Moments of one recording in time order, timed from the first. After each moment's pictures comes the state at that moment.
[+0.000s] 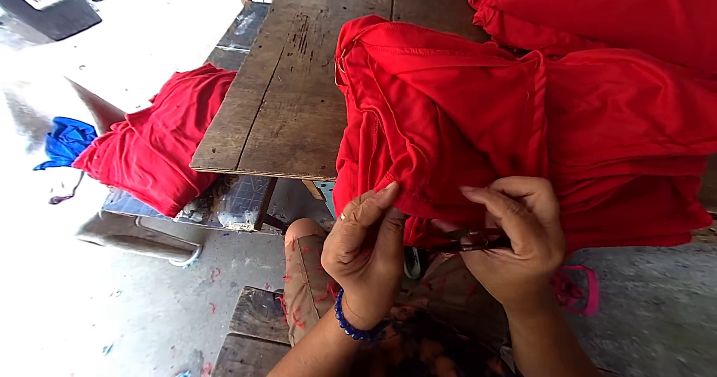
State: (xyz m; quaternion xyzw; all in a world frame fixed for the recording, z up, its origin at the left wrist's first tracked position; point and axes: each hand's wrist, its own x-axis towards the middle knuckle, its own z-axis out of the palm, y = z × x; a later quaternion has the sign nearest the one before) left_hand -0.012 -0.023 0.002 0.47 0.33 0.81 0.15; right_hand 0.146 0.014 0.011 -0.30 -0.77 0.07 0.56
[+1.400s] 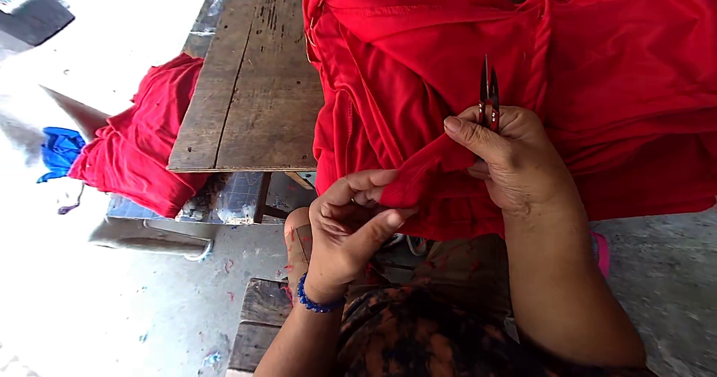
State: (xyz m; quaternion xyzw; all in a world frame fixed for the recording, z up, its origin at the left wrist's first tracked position) left_hand -0.044 -0.017 -0.007 0.51 0.23 0.68 0.47; right_hand 0.151 0.077 0.041 -0.33 -0.61 0.53 0.48
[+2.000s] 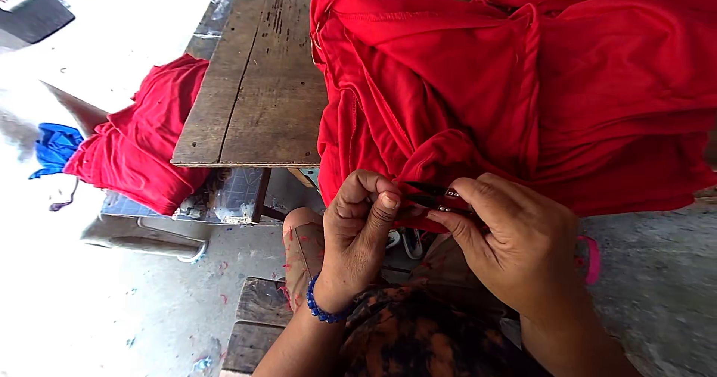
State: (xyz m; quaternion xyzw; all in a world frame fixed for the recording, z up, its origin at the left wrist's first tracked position) left_hand -0.029 -0.031 0.004 0.51 0.28 0.69 0.43; right_hand 0.153 -0.014 0.043 -0.40 -0.83 -0.02 0.39
